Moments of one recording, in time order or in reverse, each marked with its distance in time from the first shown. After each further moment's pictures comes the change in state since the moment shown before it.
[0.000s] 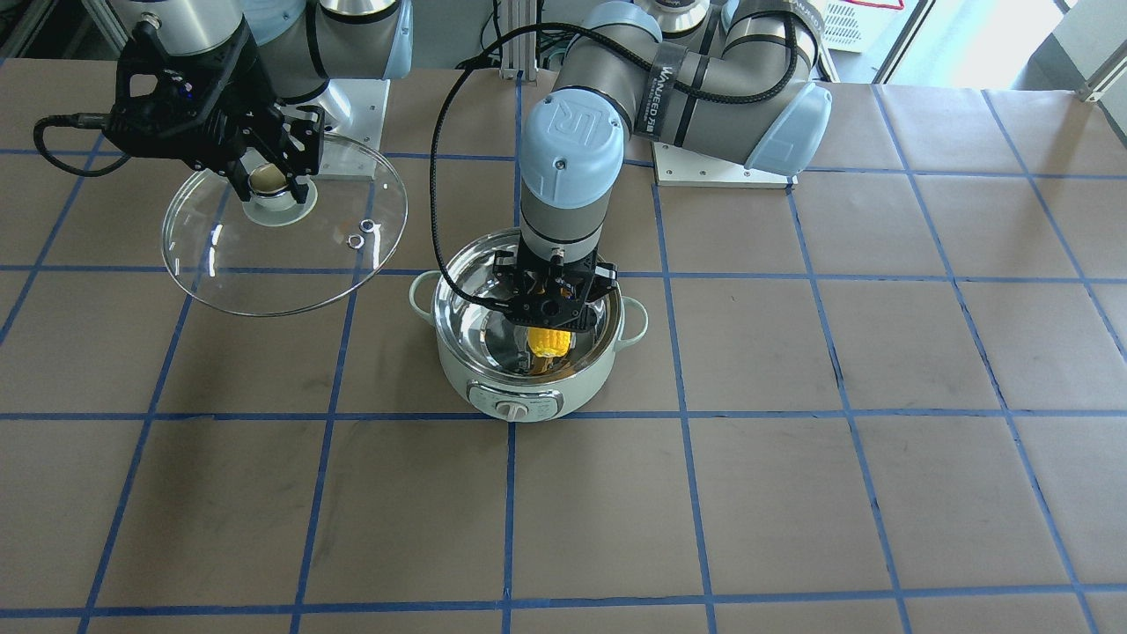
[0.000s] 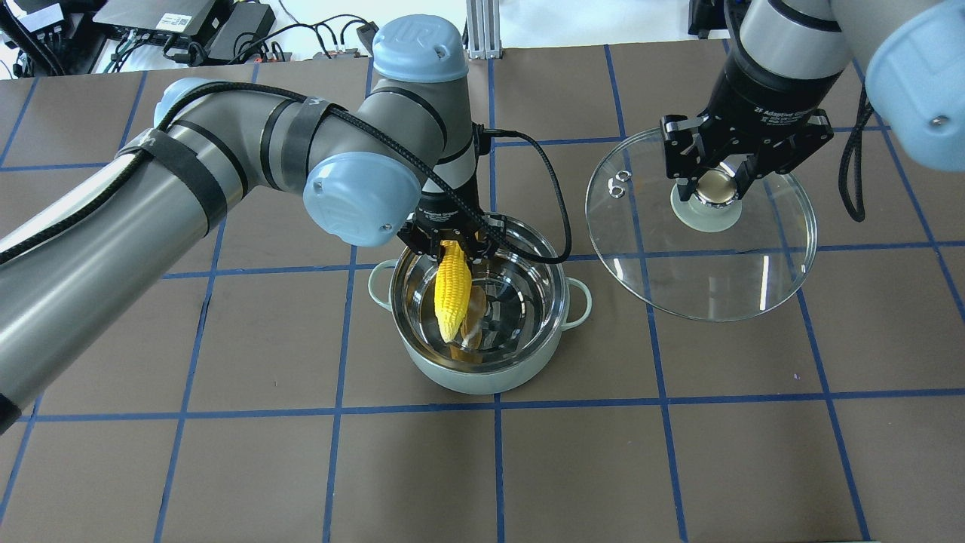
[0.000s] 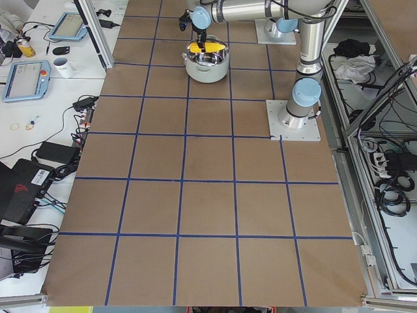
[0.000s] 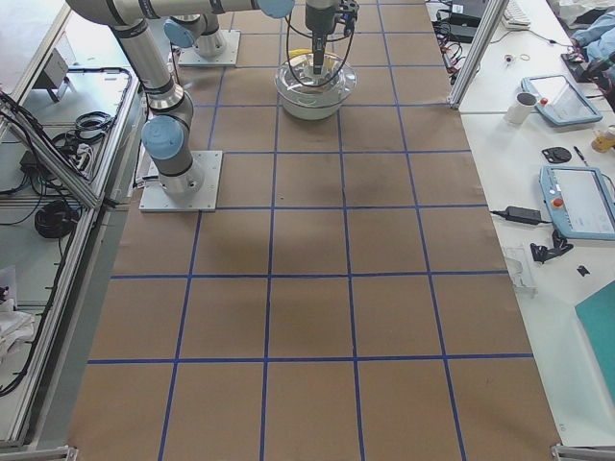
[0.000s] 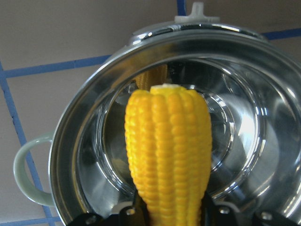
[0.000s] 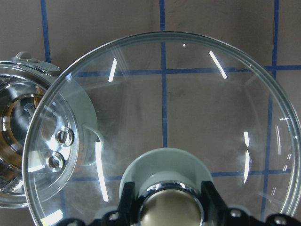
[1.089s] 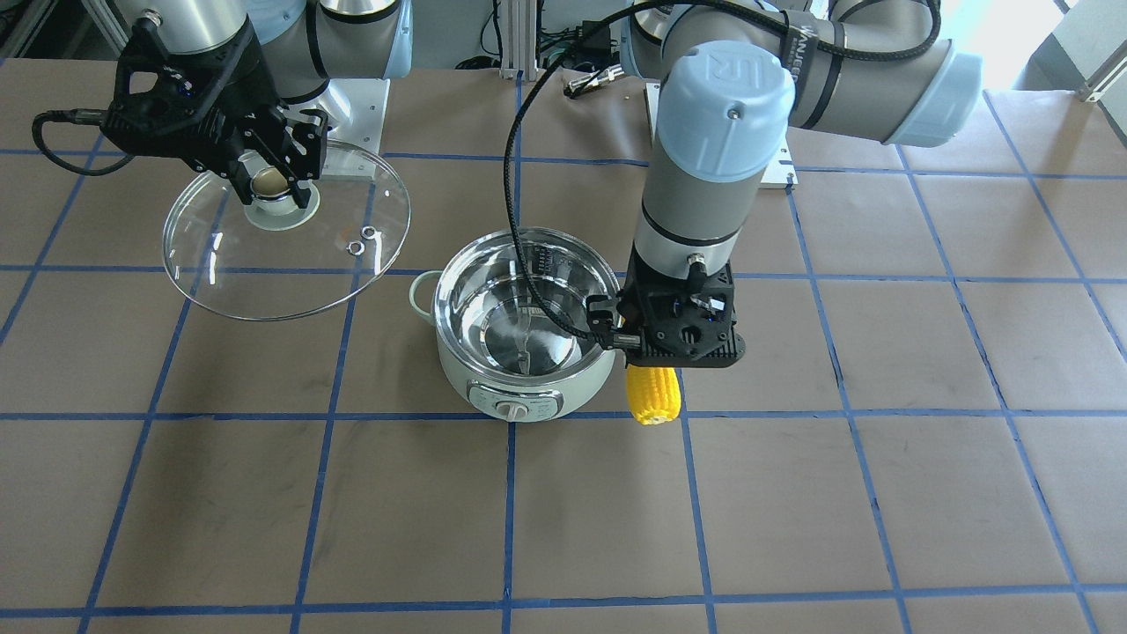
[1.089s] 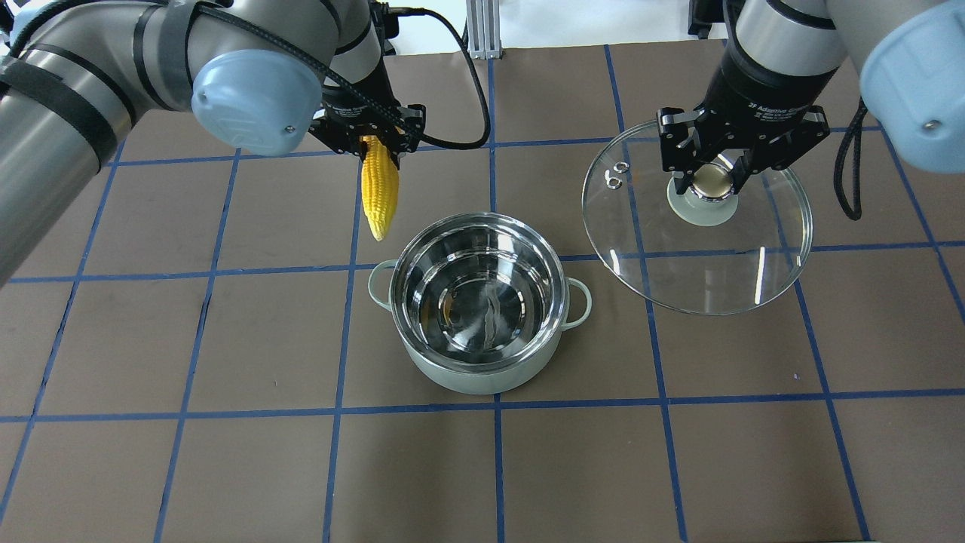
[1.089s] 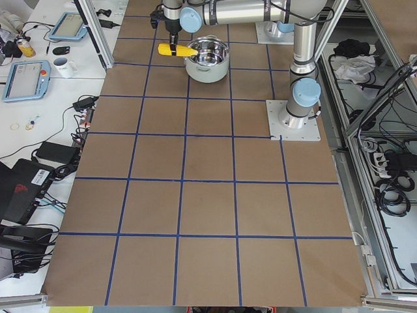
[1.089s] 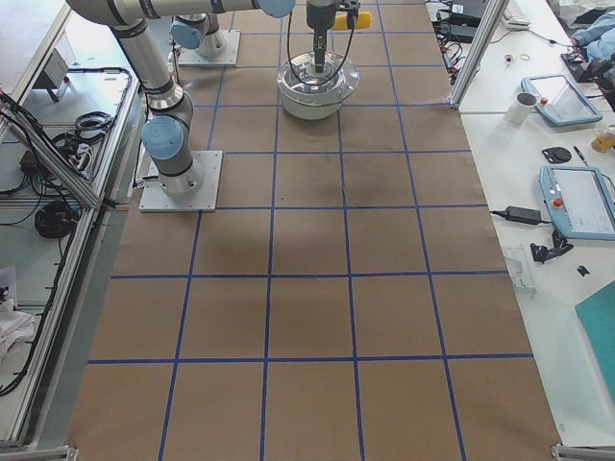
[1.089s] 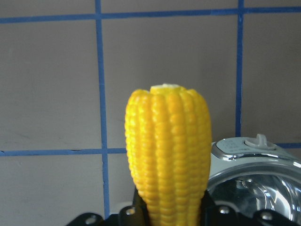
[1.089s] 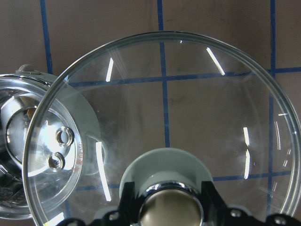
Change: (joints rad) left arm 0.160 0.018 0.141 0.052 0.087 0.053; right arm 0.006 0.001 0.000 -0.025 0.000 0.041
